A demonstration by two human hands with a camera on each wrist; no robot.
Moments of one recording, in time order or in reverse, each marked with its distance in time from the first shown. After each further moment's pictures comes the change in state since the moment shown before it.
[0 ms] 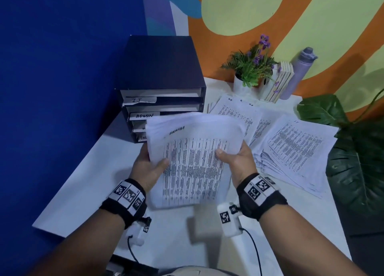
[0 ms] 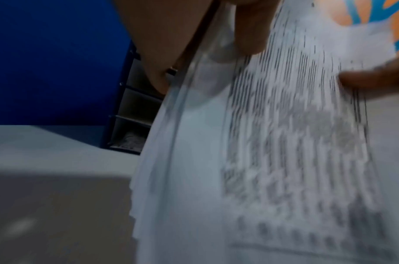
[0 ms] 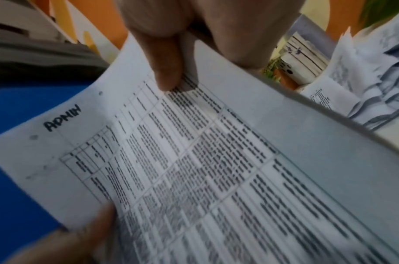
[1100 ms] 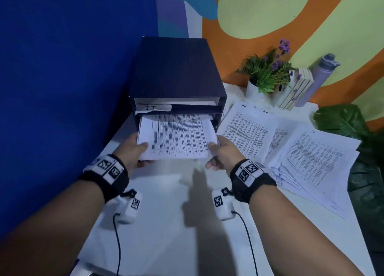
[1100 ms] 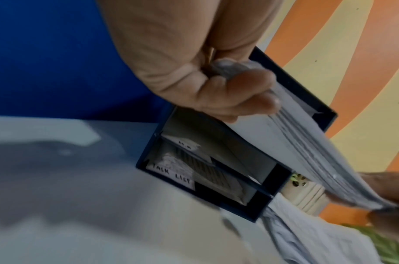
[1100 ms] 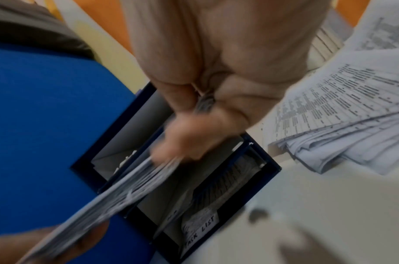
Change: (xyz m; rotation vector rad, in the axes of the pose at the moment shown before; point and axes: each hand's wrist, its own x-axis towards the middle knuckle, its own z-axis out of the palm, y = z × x) left_hand 0.109 0.000 -0.079 0.035 -0.034 -0.310; right_hand 0.094 0.026 0.066 -0.350 -0.206 0.265
